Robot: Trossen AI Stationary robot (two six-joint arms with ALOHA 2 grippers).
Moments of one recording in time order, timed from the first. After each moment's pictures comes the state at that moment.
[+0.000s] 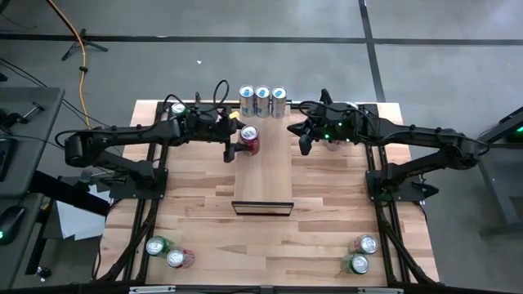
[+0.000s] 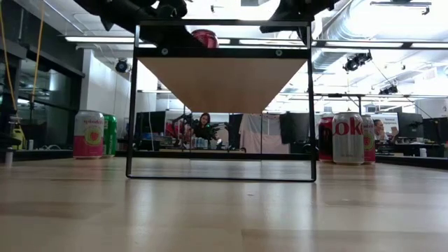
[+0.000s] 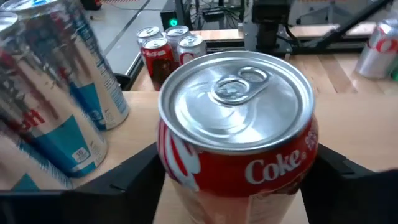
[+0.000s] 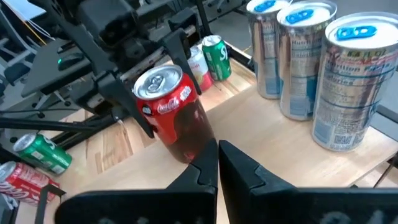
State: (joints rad) left arm 0.33 1.25 0.86 0.00 0.14 0.18; right arm -0.22 1.19 1.06 -0.26 0.08 0.37
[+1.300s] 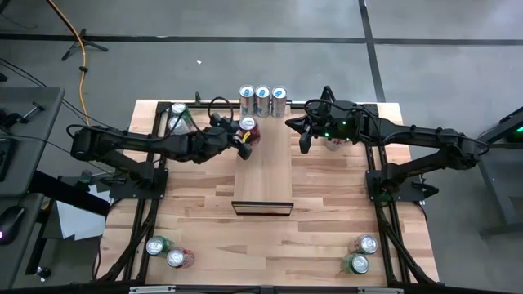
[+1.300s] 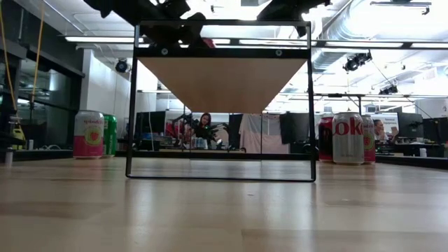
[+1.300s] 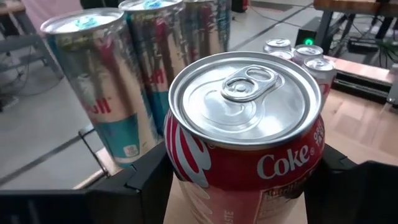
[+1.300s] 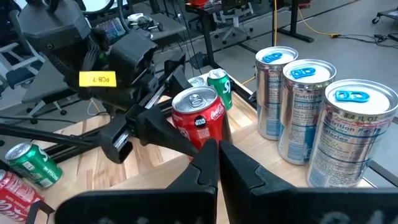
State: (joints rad) left arm 0.09 1.34 0.86 0.11 -0.66 -0.17; right arm -0.21 1.19 1.06 -0.14 0.11 0.23
